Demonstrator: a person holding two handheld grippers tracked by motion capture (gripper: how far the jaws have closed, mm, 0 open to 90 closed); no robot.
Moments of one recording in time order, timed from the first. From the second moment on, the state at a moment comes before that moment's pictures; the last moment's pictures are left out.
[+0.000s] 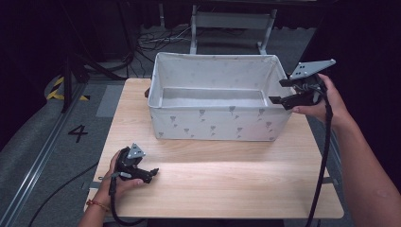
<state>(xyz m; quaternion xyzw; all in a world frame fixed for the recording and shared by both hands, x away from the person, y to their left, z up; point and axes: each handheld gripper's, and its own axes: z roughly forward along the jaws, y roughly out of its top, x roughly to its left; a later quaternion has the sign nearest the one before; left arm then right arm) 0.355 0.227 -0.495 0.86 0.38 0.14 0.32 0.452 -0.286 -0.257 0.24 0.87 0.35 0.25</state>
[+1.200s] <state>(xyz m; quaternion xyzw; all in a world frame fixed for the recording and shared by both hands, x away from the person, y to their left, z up) 0.355 0.226 -0.495 0.85 0.39 0.14 0.32 0.367 -0.297 -0.306 0.19 0.87 0.37 0.26</state>
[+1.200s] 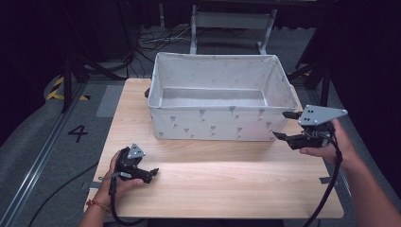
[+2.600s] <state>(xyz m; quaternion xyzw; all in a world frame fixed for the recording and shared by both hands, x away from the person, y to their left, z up) 0.355 0.226 -0.495 0.85 0.39 0.14 0.32 0.334 -0.350 -0.475 0.32 0.86 0.33 0.21</state>
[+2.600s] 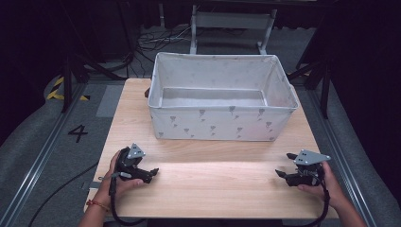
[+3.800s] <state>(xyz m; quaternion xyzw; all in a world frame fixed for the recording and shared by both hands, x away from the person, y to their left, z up) 0.356 0.226 -0.496 0.85 0.39 0.13 0.32 0.338 -0.373 -0.501 0.44 0.81 0.35 0.18</state>
